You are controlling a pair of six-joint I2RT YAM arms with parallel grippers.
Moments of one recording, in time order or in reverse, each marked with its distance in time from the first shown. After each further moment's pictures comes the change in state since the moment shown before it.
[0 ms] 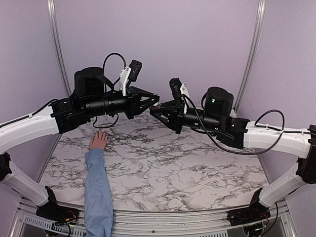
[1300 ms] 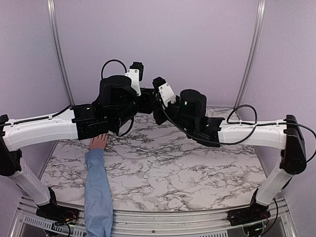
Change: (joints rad) left arm -0.151 0.174 0.098 0.042 -0.898 -0.075; right arm 0.077 0.259 0.169 0.062 0.647 -0.192
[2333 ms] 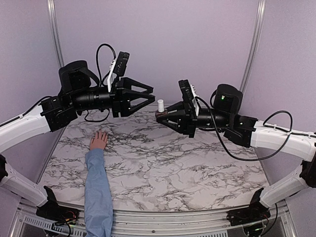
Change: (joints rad) left arm 0.202 -0.244 -0.109 0.032 1.217 0.146; right arm -0.125 -0.325 -0.186 -0.090 -0.983 0.158
